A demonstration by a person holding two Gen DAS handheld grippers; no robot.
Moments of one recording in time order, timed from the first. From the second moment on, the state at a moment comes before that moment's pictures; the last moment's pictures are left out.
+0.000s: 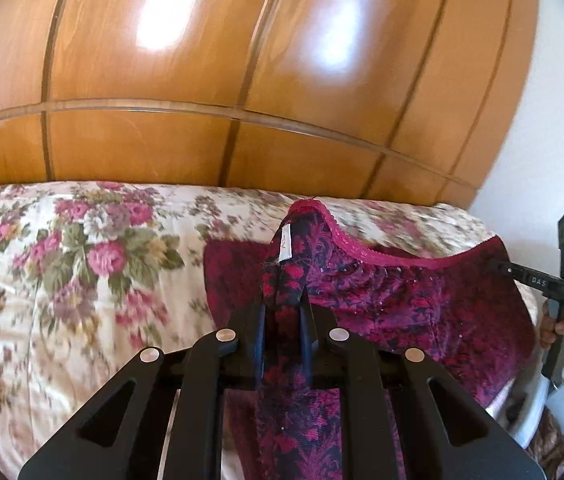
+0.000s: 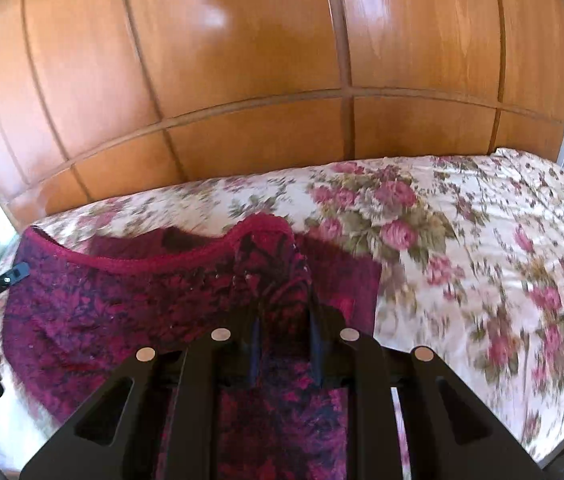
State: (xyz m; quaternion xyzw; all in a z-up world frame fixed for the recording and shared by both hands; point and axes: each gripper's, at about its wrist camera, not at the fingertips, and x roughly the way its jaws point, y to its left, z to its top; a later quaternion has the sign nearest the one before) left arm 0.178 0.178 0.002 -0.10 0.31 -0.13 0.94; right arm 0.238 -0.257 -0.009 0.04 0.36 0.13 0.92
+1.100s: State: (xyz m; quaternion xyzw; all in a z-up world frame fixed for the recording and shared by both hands) left arm 0.229 0.207 -0.058 -0.18 0.39 -0.08 0.90; right arm 0.321 -0.291 -0.077 0.09 0.43 0.07 0.90
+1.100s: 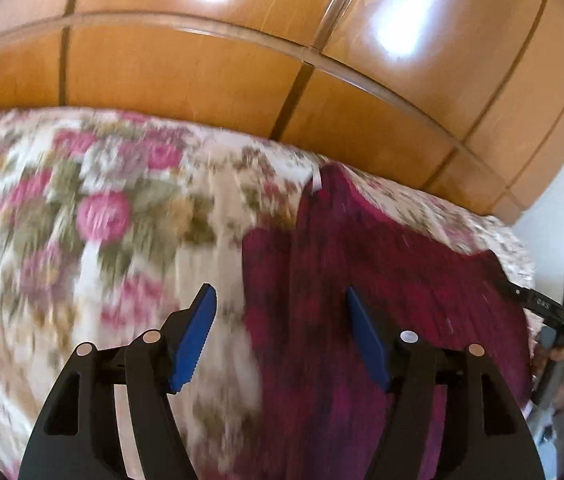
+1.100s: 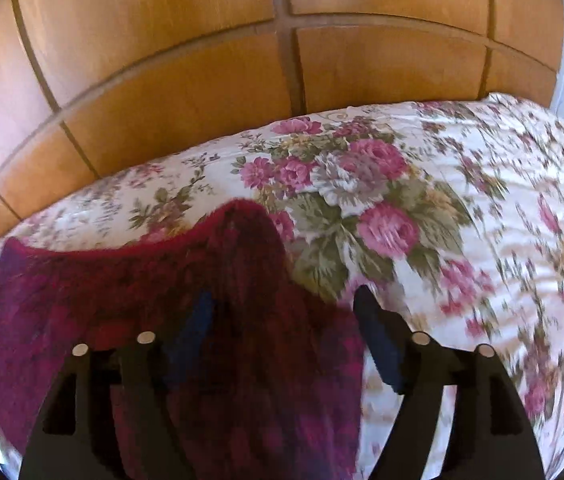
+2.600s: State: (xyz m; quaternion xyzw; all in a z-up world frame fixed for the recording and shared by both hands) left arm 0.046 0.201 -0.045 -0.19 0.40 -0.11 0.89; right arm 0.086 -0.322 -0.100 0.23 0.47 0.17 0.83
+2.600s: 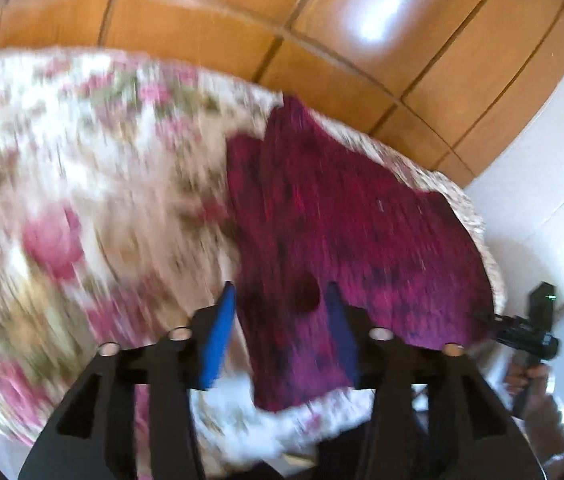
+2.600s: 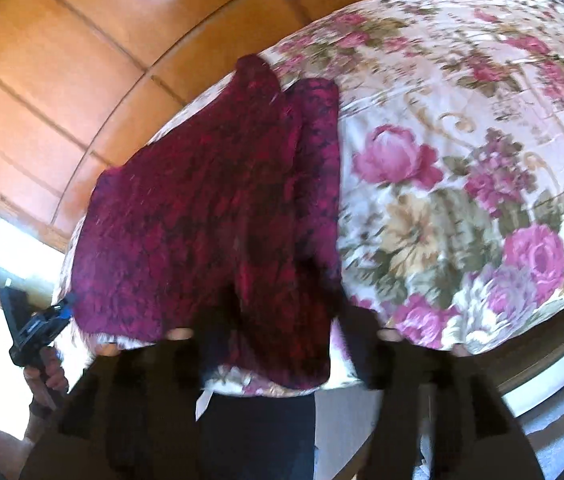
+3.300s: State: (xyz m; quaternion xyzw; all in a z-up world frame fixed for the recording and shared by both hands) left arm 0.138 0.175 -0.005 -0.05 0.36 -0.01 0.93; right arm 0.128 -0.267 -0.076 0.12 0.43 0.09 0.89
